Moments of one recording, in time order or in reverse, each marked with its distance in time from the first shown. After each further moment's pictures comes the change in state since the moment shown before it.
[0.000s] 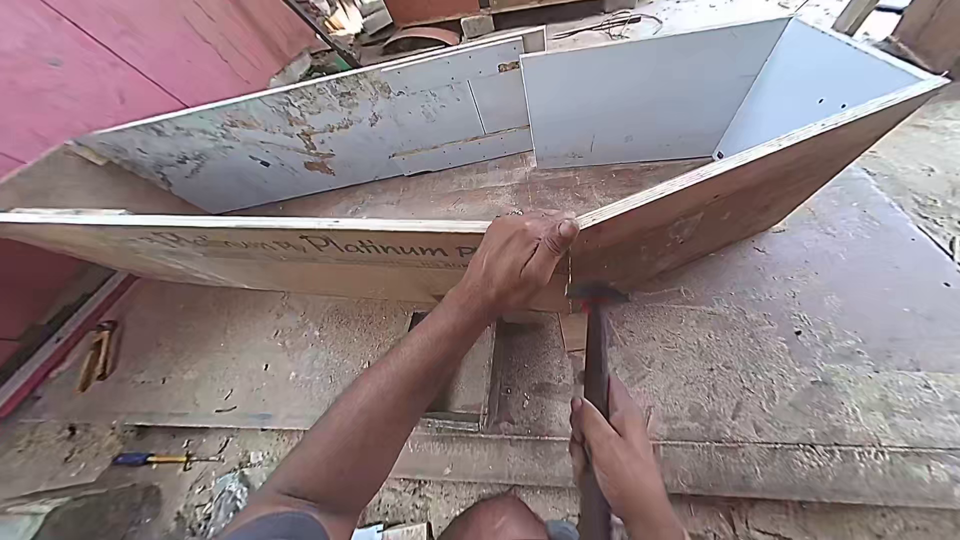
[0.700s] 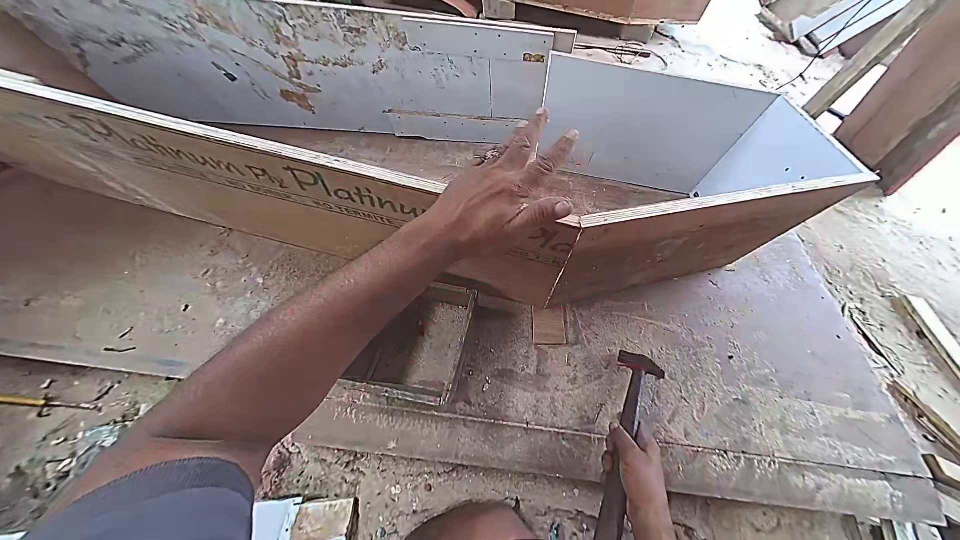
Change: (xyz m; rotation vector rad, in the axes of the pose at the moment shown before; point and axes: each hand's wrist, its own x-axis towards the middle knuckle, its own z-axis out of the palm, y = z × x) left_hand -0.002 -0.027 -0.047 0.170 -0.113 -0.160; right_hand 0.010 0.074 -0.130 -0.137 0.500 0.129
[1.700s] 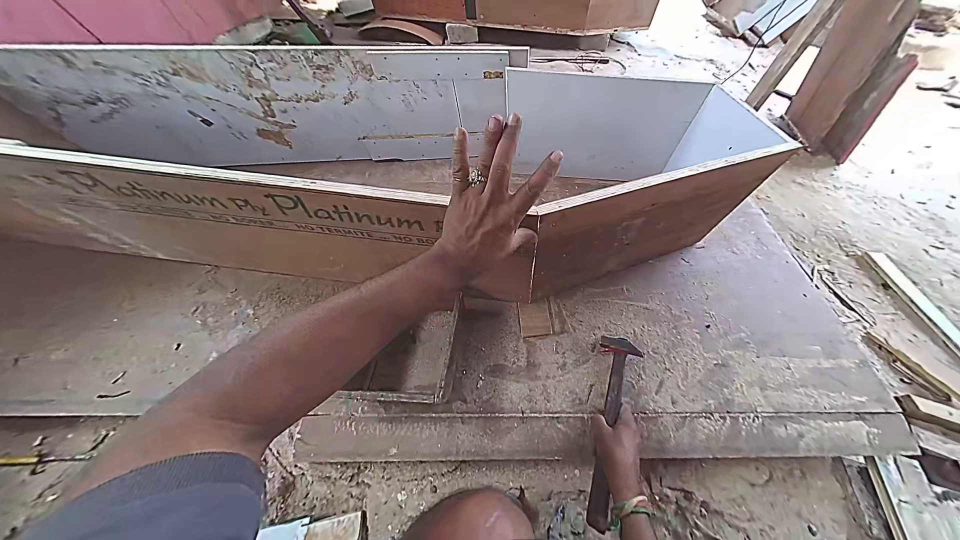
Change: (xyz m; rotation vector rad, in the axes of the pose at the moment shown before) left_hand 0.002 0.037 0.040 0.432 0.417 0.223; right_hand 0.023 0.041 -0.004 -0.623 0.210 -0.074
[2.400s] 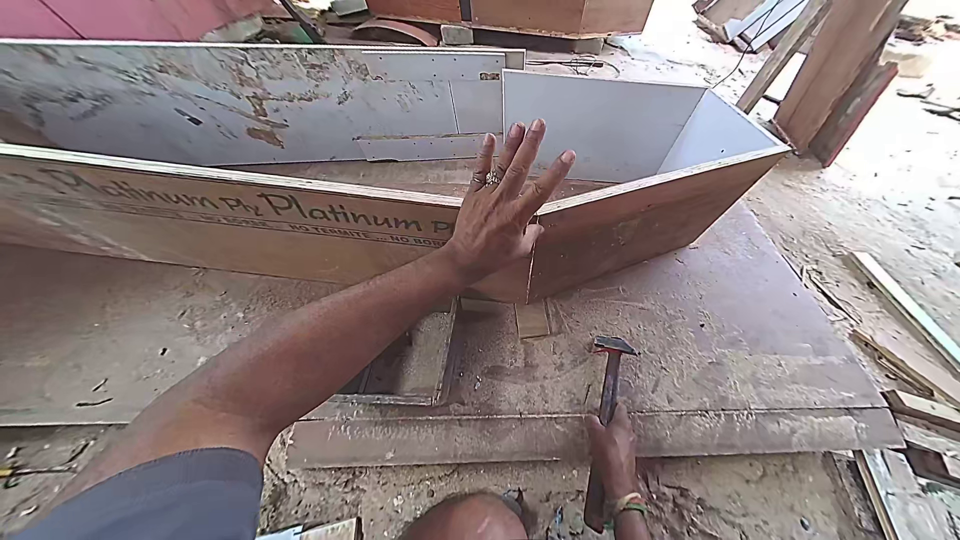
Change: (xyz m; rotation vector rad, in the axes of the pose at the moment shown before) left_hand 0.007 0.007 0.006 -0.164 0.045 0.003; right_hand -0.004 -0.003 0.007 -0.114 0.025 0.044
